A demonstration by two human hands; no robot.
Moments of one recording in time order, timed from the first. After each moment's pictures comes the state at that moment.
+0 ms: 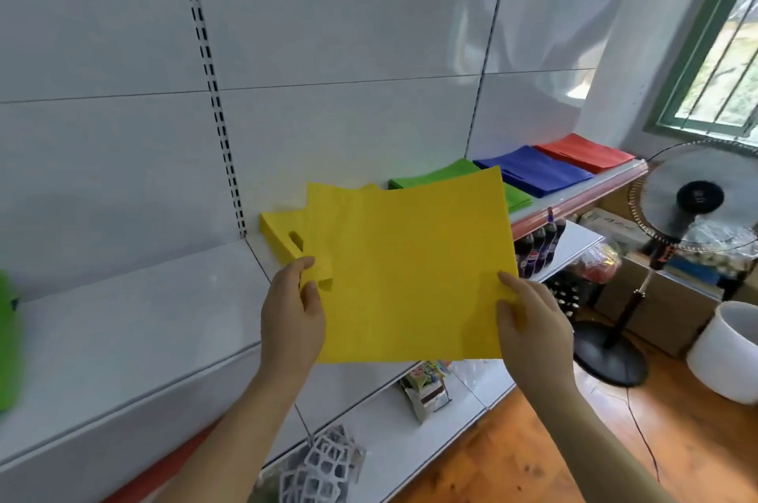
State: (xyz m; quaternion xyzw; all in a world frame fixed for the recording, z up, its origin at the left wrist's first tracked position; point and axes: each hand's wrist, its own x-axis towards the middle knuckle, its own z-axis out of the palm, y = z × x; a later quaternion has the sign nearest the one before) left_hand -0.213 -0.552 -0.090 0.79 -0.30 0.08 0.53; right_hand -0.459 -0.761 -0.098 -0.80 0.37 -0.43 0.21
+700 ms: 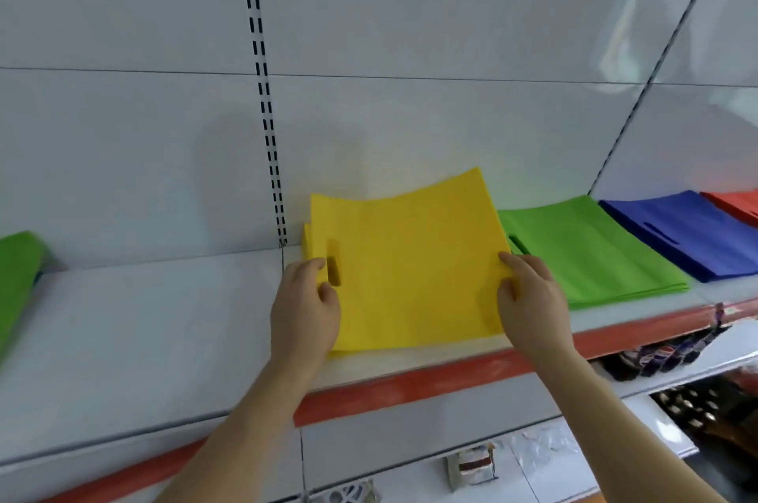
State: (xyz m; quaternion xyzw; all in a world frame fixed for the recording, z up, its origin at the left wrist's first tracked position) left_hand -0.117 -0.633 -0.100 0.89 -0.15 0.12 0.42; right_hand -0.246 -0.924 -0.092 -0.90 0.24 -0.28 0.23
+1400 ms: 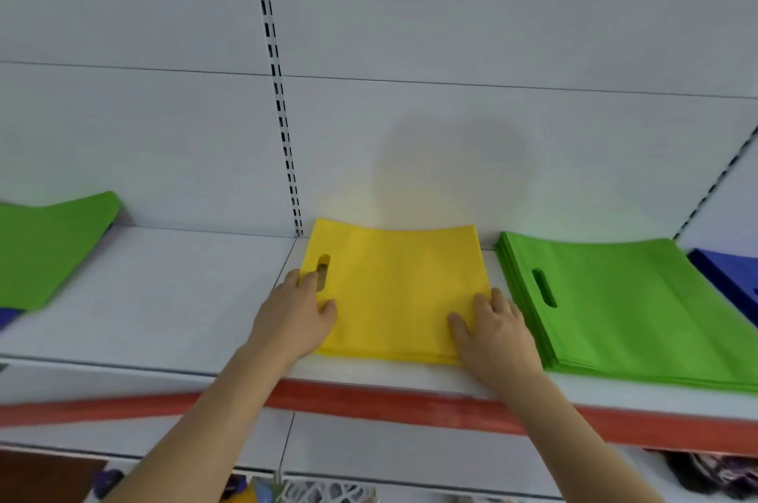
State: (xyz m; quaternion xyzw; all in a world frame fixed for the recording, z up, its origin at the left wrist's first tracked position) left_hand -0.123 -0.661 -0.106 0.99 -0.06 0.01 0.14; right_hand -0.190 -0.964 -0.133 -0.98 0.13 -0.06 0.13
